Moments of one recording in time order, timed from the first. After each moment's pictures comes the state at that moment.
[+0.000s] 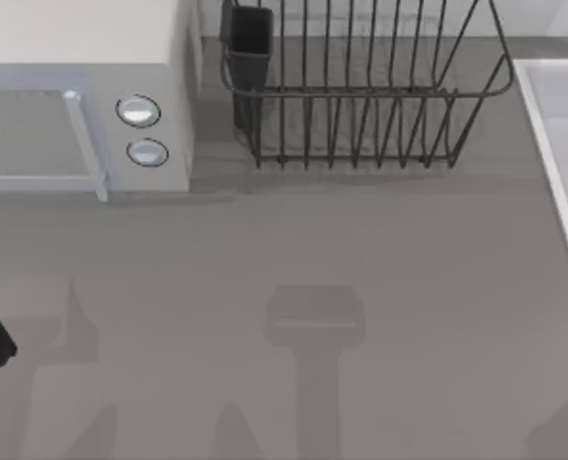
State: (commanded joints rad) left arm 0.00 0.00 0.00 0.00 0.00 0.00; right arm -0.52 1.30 0.81 -1.06 -0.11 0.17
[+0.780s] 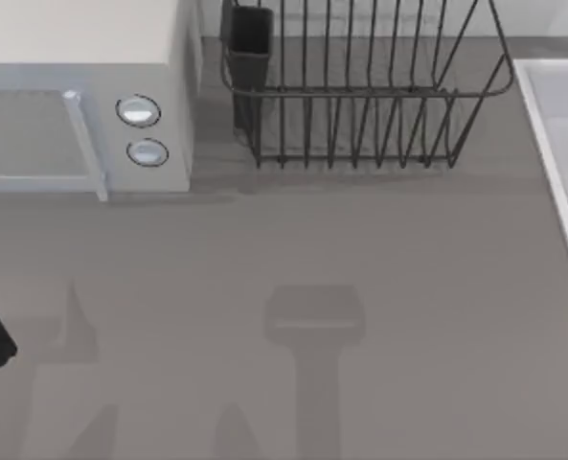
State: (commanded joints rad) left arm 0.00 0.00 0.00 0.00 0.00 0.00; right arm -0.48 1.48 0.60 -0.66 -0.11 0.22
